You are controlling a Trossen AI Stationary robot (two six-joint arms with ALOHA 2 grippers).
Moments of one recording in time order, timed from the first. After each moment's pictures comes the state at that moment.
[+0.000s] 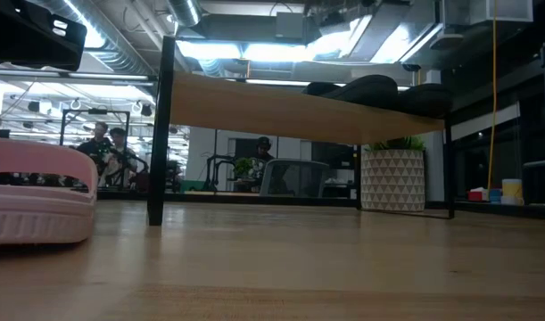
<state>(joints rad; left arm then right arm) -0.83 0.87 0.29 0.12 -0.74 -0.08 0.50 1.81 1.87 -1.50 0.76 0.31</state>
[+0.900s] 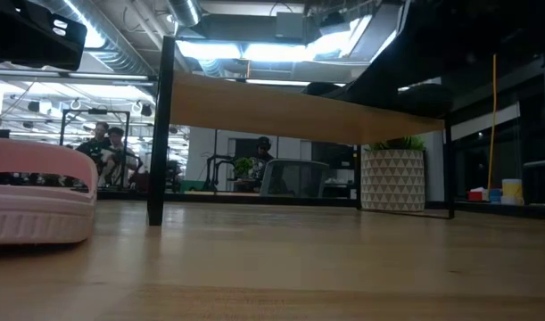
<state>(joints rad) -0.83 0.87 0.29 0.12 -0.74 -0.08 0.67 1.81 1.12 -0.30 0.90 0.45</state>
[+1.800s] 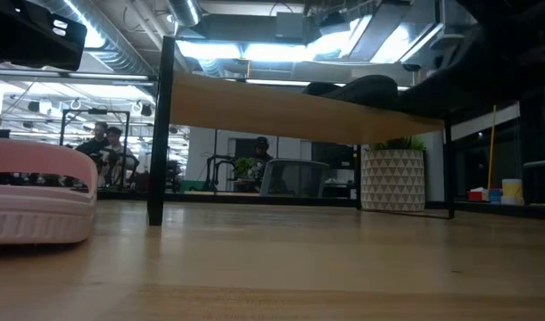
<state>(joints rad) -0.83 0.87 0.29 0.12 -0.74 -0.08 0.64 1.45 0.49 0.46 0.82 0.12</state>
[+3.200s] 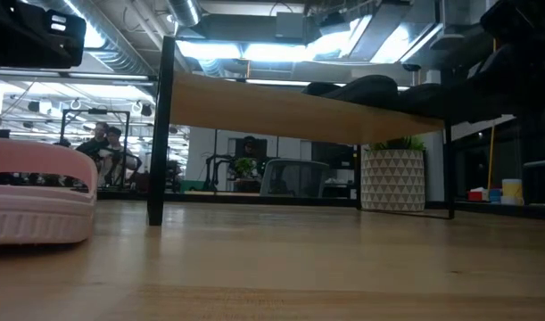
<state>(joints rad) -0.83 0.87 0.29 0.09 -0.71 0.03 0.67 1.31 0.25 0.70 0.81 0.20</state>
